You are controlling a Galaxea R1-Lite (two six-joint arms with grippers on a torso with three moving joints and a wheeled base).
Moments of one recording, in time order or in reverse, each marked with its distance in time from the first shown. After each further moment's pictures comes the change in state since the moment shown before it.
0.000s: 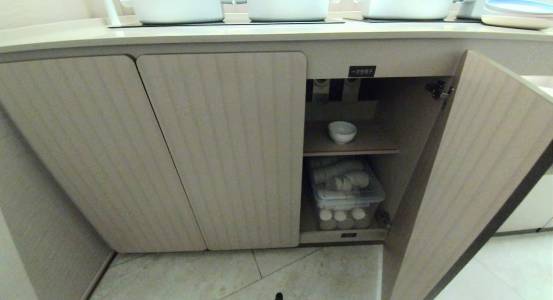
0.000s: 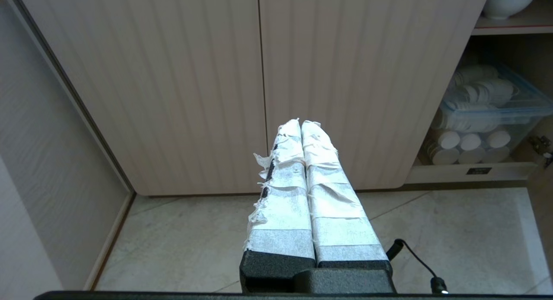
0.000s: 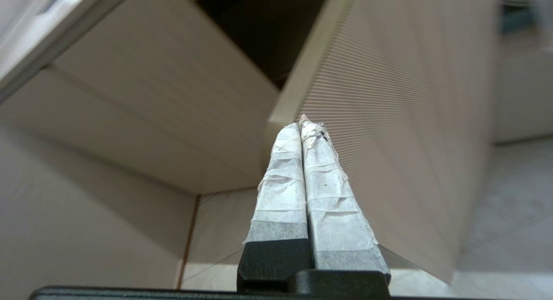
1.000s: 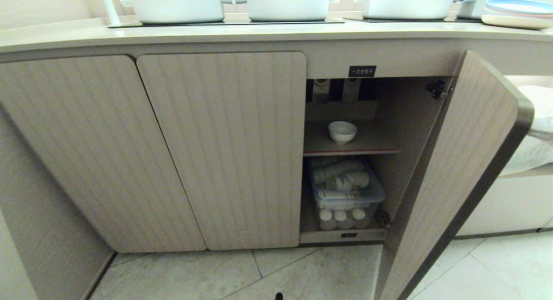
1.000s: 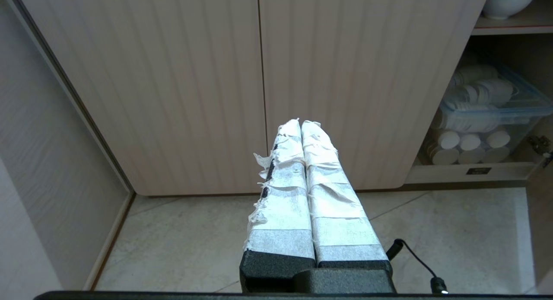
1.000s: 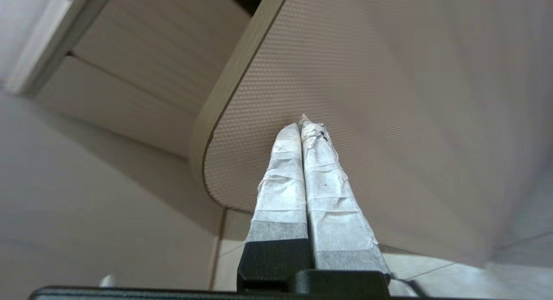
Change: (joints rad) left arm 0.000 0.000 0.000 0.000 0.000 0.000; right arm 0.059 0.086 0.137 -0.189 0.060 0.111
